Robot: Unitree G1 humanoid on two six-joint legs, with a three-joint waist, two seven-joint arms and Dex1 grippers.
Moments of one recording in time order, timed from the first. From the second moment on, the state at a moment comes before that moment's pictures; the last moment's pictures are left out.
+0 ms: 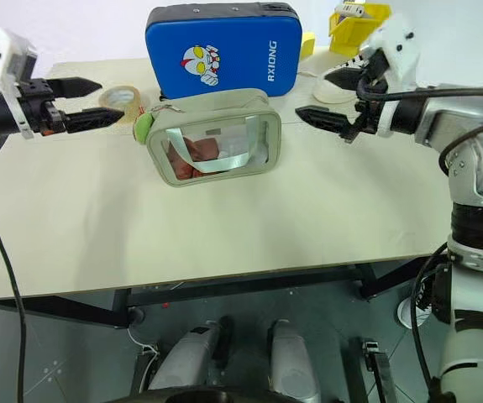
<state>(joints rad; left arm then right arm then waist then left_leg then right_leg) -0.92 0.93 0.07 0.32 -0.40 0.63 -1.17 -0.91 -0.83 -0.05 -0.05 0.48 0.82 0.96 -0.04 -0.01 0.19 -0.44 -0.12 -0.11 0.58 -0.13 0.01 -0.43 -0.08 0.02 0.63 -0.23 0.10</state>
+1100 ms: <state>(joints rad) -0.64 0.88 0.28 -0.09 -0.58 0.85 -0.91 -1.29 -0.40 0.35 0.82 0.04 0.15 1.10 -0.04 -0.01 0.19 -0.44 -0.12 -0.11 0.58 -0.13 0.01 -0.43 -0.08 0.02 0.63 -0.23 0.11</state>
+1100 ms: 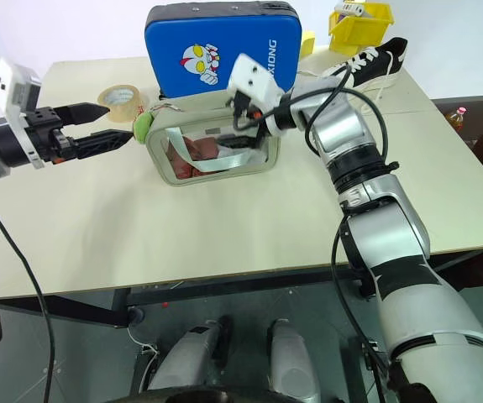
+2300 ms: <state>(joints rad) -0.63 0.89 0.25 -0.01 -0.60 0.76 -0.87 -1.07 -0.44 0.25 -0.02 0.11 0.91 1.02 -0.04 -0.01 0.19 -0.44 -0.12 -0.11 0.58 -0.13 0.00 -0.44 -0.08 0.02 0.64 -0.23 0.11</state>
